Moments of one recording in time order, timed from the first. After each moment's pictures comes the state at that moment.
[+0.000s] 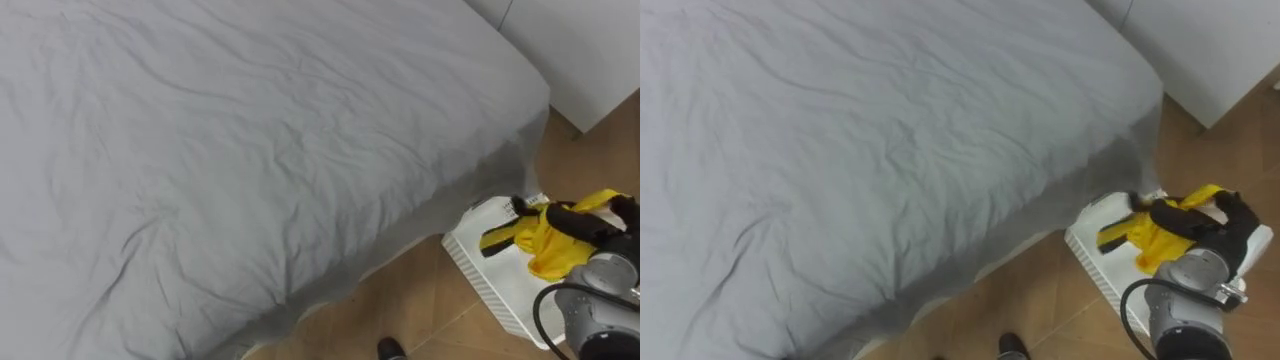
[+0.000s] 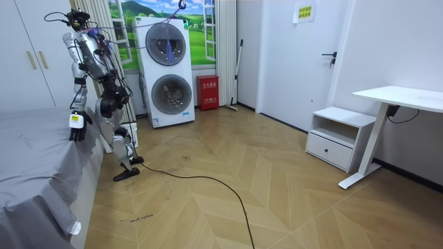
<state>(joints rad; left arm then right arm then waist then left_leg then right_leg) -0.01 0.18 -0.26 1.11 -0.38 -0.05 0.06 -0.33 -0.42 -0.26 0.93 0.32 -0.11 -0.52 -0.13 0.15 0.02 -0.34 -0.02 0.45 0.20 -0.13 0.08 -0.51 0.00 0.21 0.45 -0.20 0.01</state>
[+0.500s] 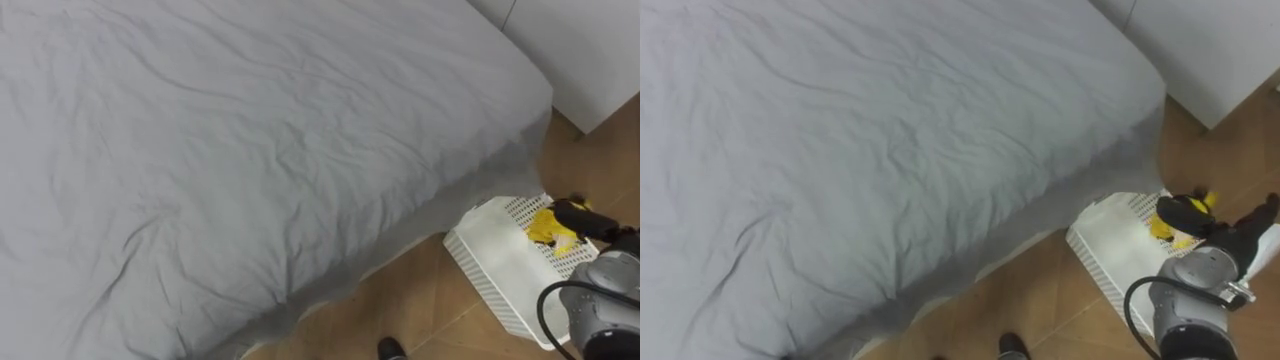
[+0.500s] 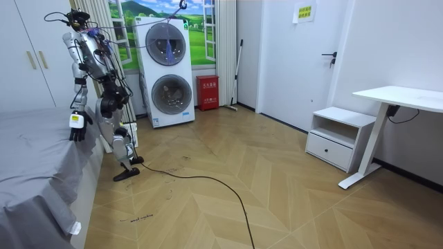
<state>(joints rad) -0.01 0.18 -0.29 1.10 -0.41 -0.05 0.08 -0.33 -0.43 -0.26 0.93 0.31 -0.13 -0.57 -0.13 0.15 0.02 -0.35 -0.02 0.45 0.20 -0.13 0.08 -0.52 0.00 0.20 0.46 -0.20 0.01</state>
